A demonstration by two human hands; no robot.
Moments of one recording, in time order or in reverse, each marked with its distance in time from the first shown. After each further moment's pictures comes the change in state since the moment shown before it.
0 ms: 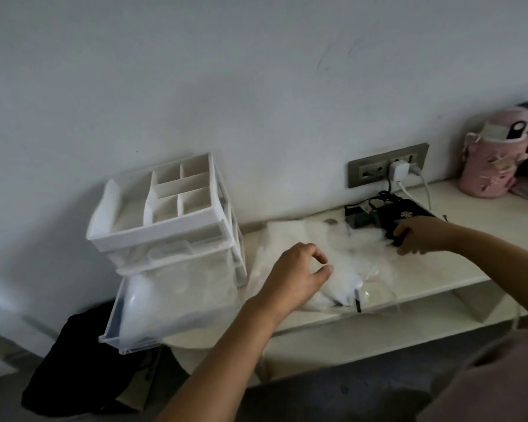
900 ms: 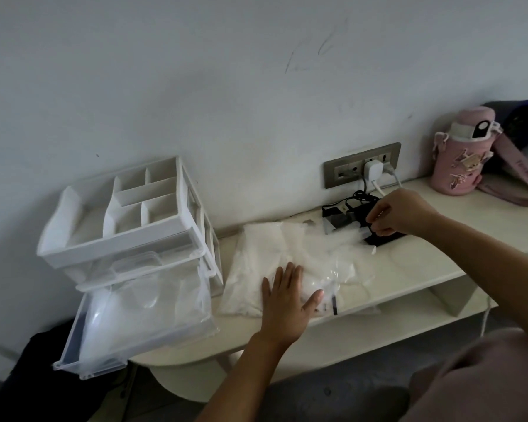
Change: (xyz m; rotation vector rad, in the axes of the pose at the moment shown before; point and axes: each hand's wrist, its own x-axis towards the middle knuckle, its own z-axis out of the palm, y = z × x) left_hand 0.008 -0.048 0.096 0.240 -0.094 -0.106; right_hand -0.003 -0.004 -0.020 0.259 0.289 -0.110
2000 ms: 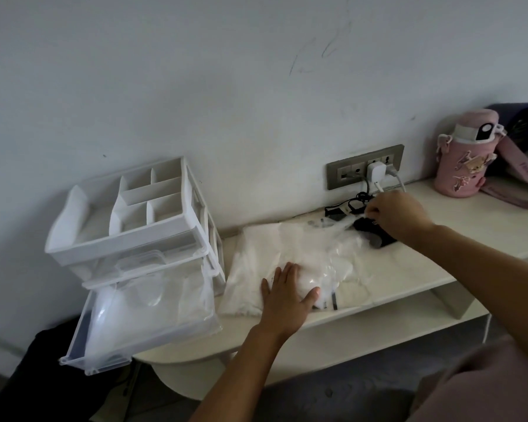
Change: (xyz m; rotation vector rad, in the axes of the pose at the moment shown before) left_hand 0.004 0.001 -0.012 -0.100 -0.034 -0.063; right_hand 0.015 0.000 0.018 -0.567 0.187 -0.197
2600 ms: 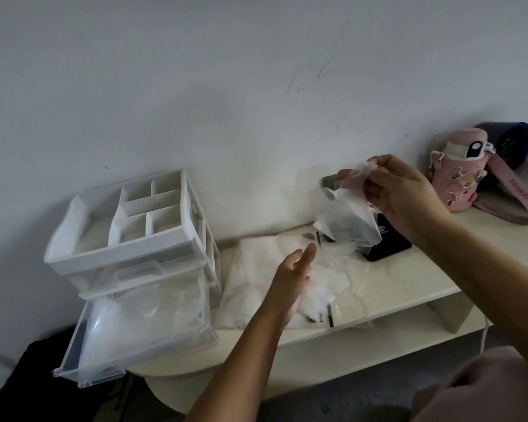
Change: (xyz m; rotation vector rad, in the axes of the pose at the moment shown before) left_hand 0.022 0.044 -0.040 -1.140 -0.101 -0.130; right_hand -0.037 -0.049 -0.084 1.779 0.151 -0.014
